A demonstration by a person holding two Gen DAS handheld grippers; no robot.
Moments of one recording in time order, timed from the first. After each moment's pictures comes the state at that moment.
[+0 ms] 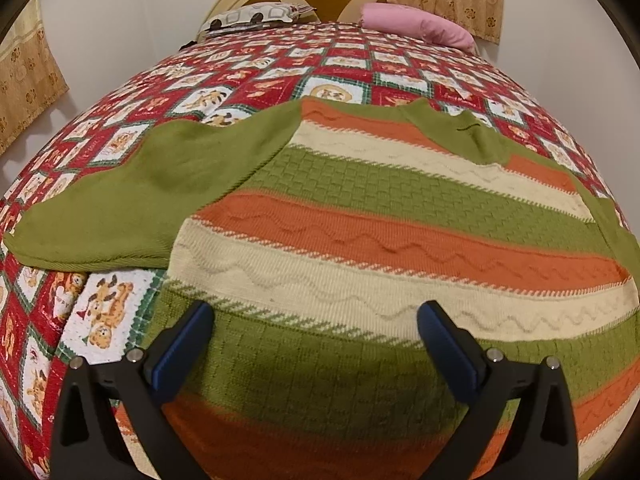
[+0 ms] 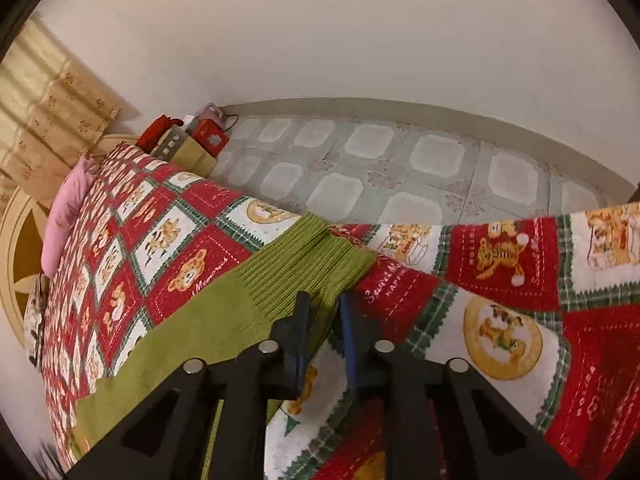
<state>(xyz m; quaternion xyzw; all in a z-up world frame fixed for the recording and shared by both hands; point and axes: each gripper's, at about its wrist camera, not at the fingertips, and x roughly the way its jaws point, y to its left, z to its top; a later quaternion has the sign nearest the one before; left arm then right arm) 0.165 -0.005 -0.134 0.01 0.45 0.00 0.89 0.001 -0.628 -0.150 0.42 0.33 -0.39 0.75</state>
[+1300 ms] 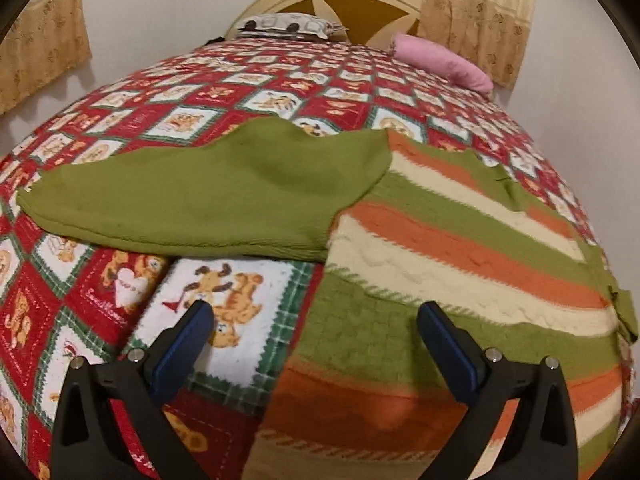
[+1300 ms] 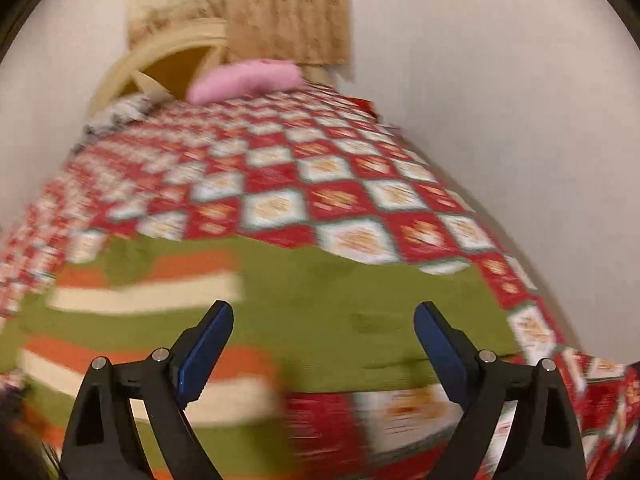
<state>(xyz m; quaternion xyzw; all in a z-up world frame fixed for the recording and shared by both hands) 0.151 0.085 -0.124 -0.07 0.42 0.00 0.90 0.116 -0.334 -0.048 0.07 0.37 -0.22 0.90</state>
